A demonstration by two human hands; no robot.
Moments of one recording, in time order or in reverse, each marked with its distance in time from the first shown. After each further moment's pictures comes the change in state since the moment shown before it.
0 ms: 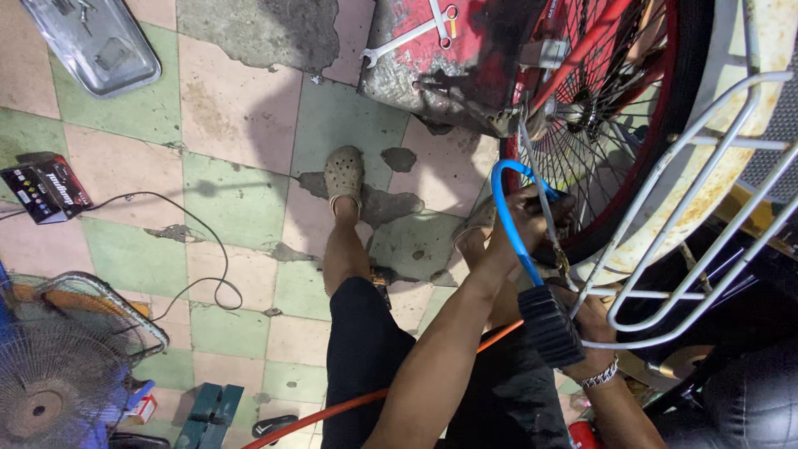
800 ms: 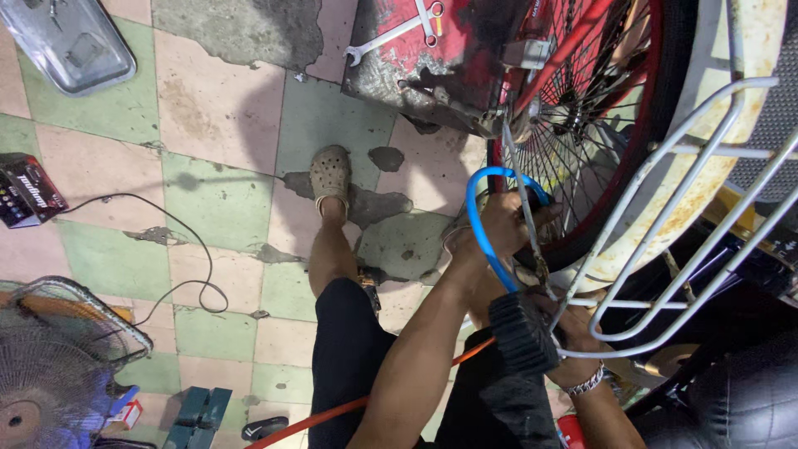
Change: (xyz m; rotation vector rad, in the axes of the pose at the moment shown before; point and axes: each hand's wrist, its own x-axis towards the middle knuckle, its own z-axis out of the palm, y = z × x) left_hand 0.012 0.016 -0.016 0.736 -0.140 0.213; right_hand 0.004 0.006 -0.001 -0.010 -0.038 -0.061
